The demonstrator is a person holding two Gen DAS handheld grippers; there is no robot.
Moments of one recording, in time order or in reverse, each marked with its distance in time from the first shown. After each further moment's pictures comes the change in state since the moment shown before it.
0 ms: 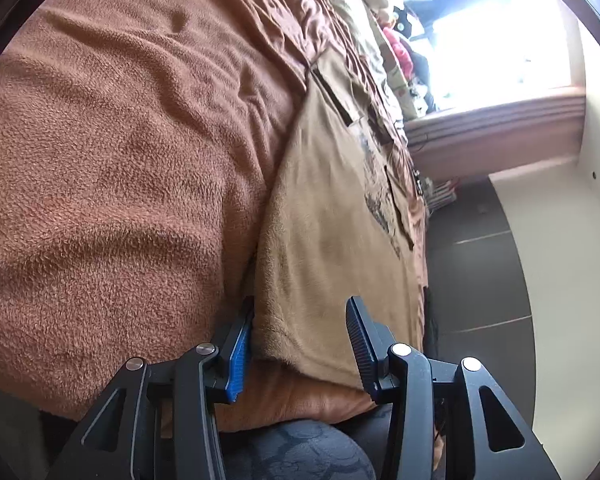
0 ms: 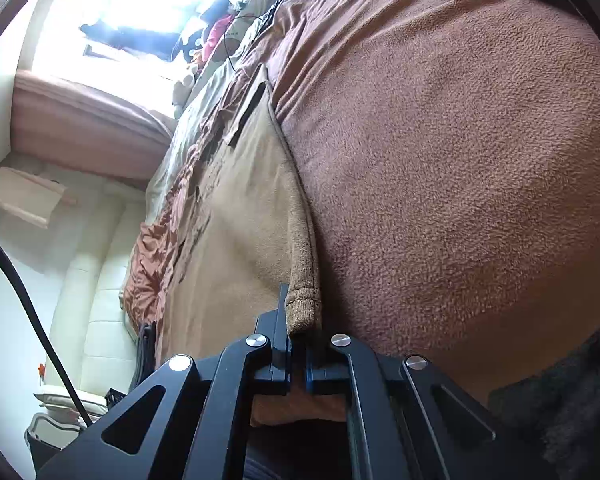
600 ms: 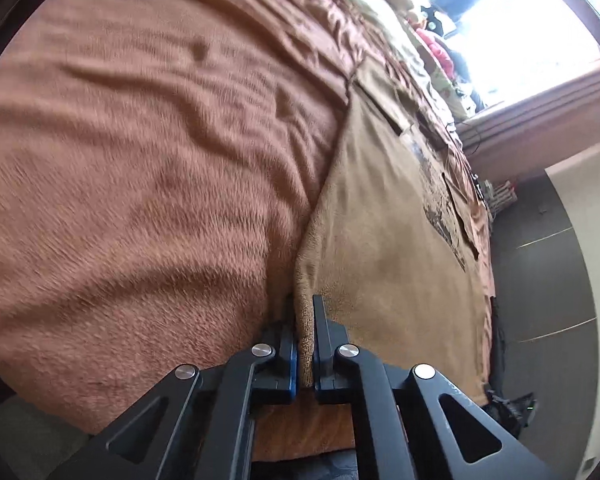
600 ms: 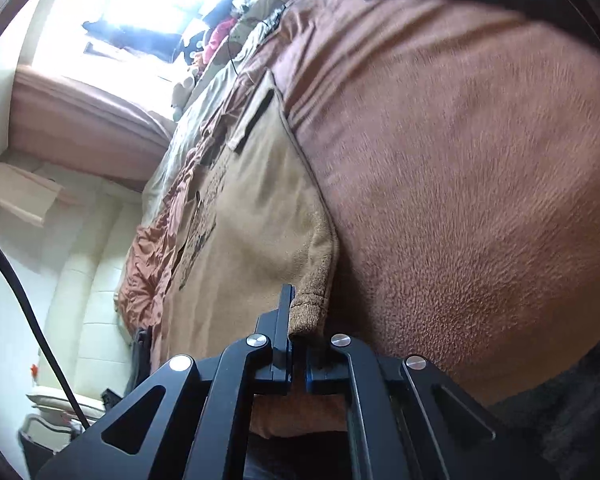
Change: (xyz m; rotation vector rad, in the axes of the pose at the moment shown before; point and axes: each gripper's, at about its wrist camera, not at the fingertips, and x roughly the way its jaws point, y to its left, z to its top) left arm 0.010 -0.014 0.005 0.077 -0.078 0.274; right arm -0.003 0.044 0.006 -0.026 -0.042 -0.019
